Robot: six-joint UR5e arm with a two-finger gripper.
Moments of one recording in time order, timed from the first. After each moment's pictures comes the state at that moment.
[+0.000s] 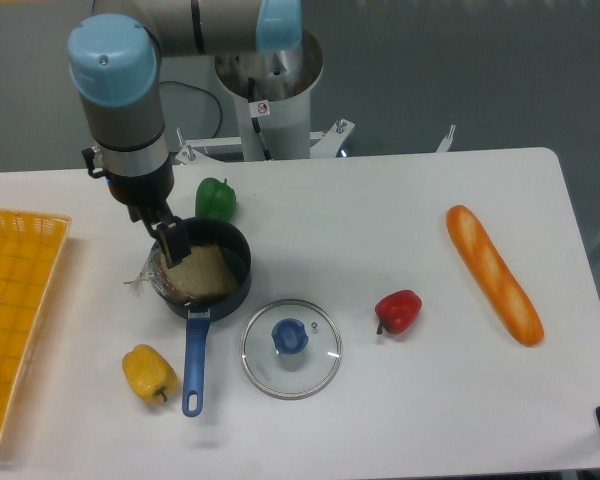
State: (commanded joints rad) arm 2.11 -1.73 -1.55 -1.30 1.54 0.99
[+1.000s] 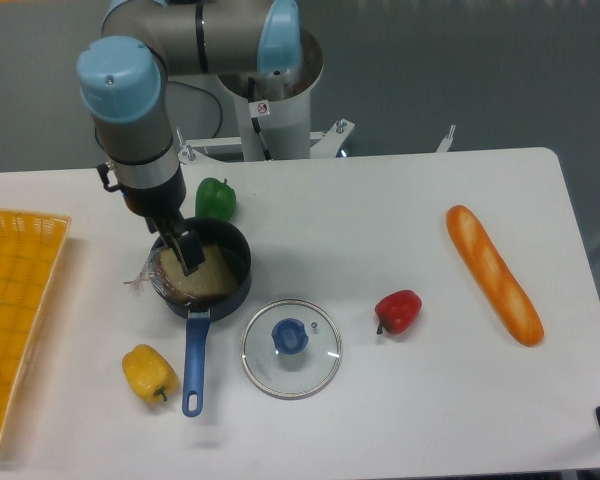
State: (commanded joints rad) arm 2.12 -1.73 -1.66 -1.15 1.58 0.96
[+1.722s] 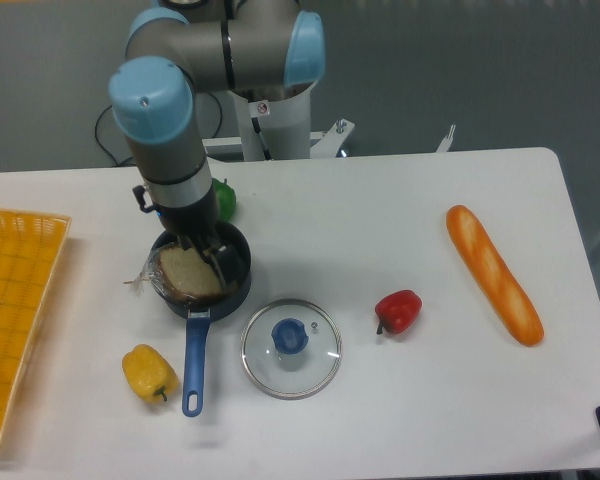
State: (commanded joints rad) arm 2.19 -1.82 -1.60 -1.15 1.63 0.98
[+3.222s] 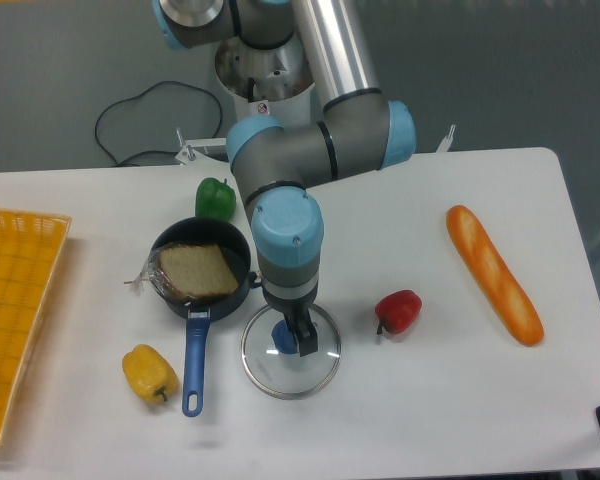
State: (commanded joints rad) arm 2.35 -2.07 -1.52 -1.18 1.56 1.52
